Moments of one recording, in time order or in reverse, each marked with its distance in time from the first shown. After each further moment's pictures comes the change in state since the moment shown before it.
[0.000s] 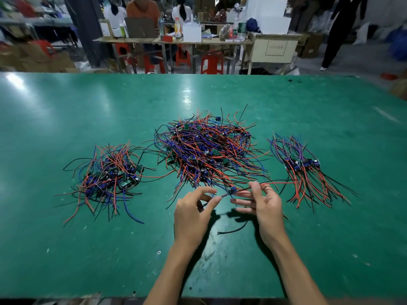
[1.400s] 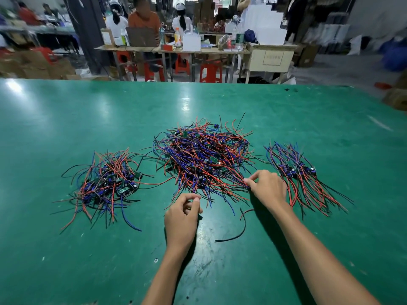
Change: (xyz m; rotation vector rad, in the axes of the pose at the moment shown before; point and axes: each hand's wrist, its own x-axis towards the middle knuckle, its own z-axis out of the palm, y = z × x) left_hand 0.008 -0.013 -0.001 -0.159 0.075 -0.319; right_hand 0.091 -0.030 -0.012 -1.491 0.121 -0.130
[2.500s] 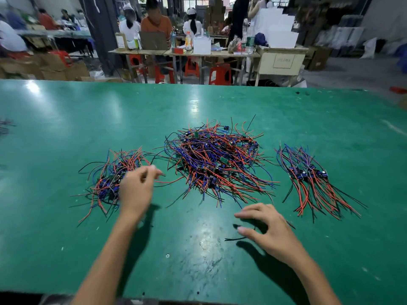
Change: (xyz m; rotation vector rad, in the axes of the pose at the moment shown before) left_hand 0.074 0.028 -0.117 0.278 0.172 0.196; right_hand -0.112 0.017 -0.008 0.464 -0.292 -0.444
